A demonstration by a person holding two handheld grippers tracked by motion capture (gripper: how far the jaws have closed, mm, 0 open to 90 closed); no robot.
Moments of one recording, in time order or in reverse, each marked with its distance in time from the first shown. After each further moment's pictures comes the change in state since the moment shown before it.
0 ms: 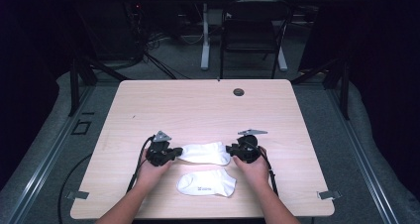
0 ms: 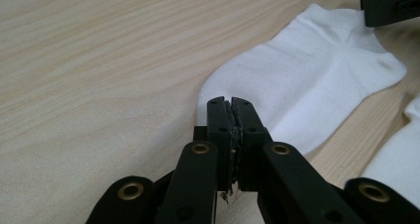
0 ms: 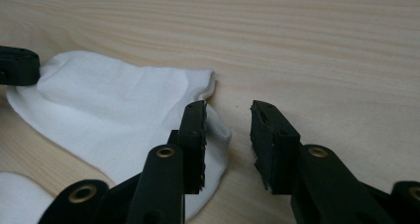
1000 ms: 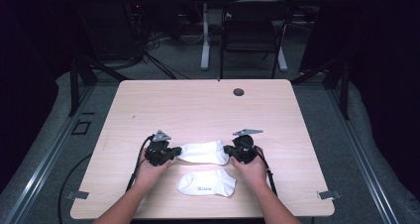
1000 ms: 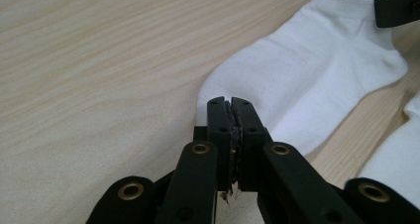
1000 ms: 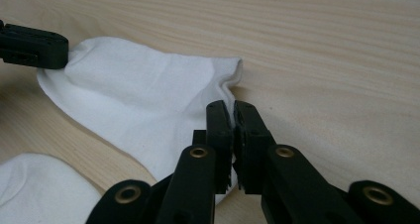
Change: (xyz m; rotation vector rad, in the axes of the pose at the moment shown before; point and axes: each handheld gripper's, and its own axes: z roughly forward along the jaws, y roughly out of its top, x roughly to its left) left arm 0.000 0.003 -0.006 0.005 0.012 0.022; right arm 0.016 0.006 -0.006 0.025 0.030 -0.071
